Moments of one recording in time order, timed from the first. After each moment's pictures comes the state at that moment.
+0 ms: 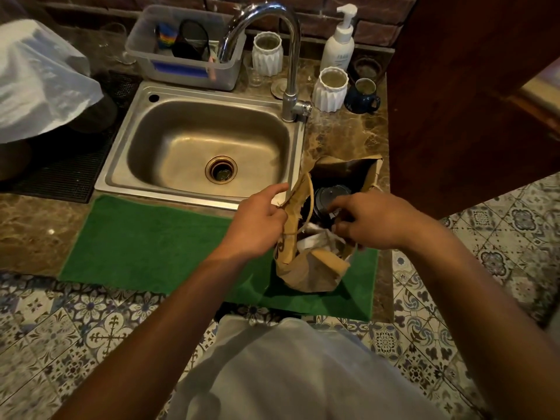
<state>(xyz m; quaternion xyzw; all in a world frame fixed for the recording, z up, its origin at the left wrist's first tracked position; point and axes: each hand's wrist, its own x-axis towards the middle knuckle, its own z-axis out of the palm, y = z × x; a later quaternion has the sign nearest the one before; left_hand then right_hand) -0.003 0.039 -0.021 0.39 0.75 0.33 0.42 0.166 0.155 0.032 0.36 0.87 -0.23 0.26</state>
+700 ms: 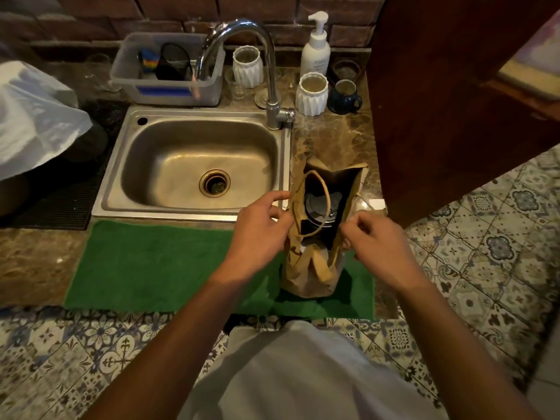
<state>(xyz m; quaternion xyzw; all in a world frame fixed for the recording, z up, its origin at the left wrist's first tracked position) 0.020 0.043 -0.014 0.37 0.75 0.38 0.41 0.212 0.104 -0.004 0.57 0.68 -0.45 -0.12</state>
